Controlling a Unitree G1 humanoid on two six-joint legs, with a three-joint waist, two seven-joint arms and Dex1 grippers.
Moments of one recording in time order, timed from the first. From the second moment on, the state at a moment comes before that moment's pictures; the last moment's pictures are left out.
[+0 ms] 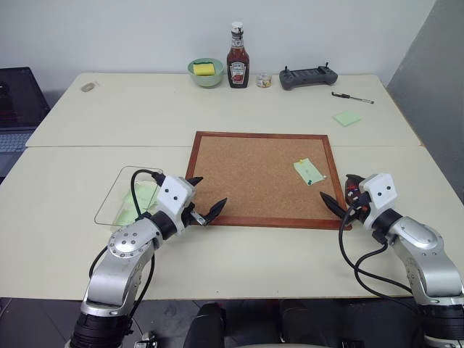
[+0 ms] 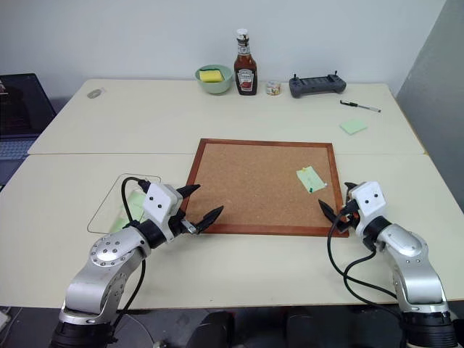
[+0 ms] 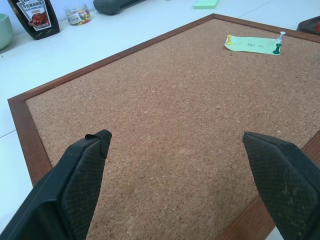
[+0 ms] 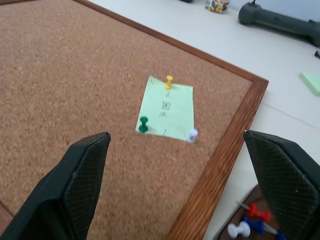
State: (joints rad) left arm -0.09 0.47 0.01 -0.39 -0.23 0.41 -0.56; right arm -0.10 -0.53 -0.13 -0.22 0.22 0.28 0.57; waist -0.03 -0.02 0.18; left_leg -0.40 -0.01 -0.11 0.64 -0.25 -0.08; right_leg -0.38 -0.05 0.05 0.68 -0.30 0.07
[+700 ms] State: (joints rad) left arm -0.18 0.47 0.01 -0.32 -0.21 0.39 -0.54; right arm -0.11 -0.52 -0.13 -0.24 0.25 0.30 0.57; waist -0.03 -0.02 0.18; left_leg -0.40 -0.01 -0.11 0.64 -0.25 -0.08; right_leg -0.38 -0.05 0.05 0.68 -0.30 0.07
